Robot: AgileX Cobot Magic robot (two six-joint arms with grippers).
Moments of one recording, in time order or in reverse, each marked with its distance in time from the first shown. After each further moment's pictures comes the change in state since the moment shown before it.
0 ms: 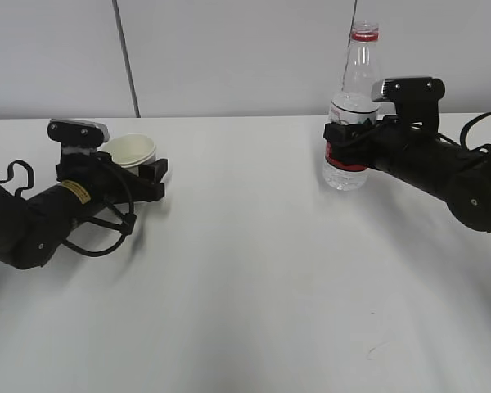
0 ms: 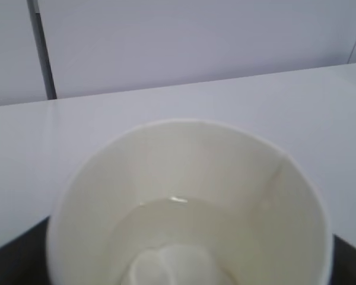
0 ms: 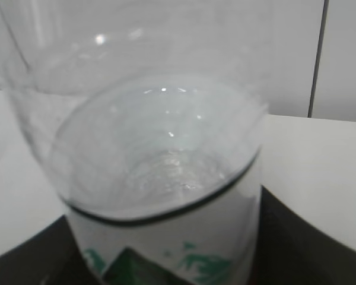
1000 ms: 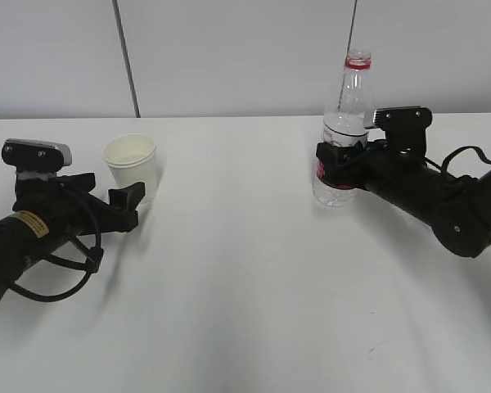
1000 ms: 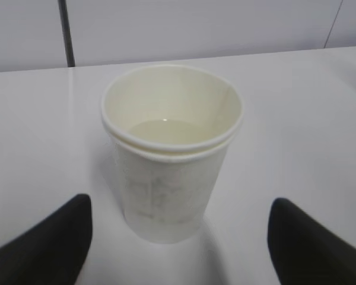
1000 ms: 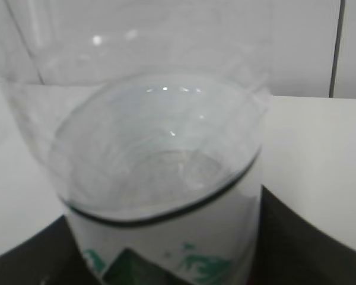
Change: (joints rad) left arm -0.002 -0.176 0.328 -0.021 -0.110 0.000; right arm 0.000 0.140 -0.008 0.002 -0.166 -0.011
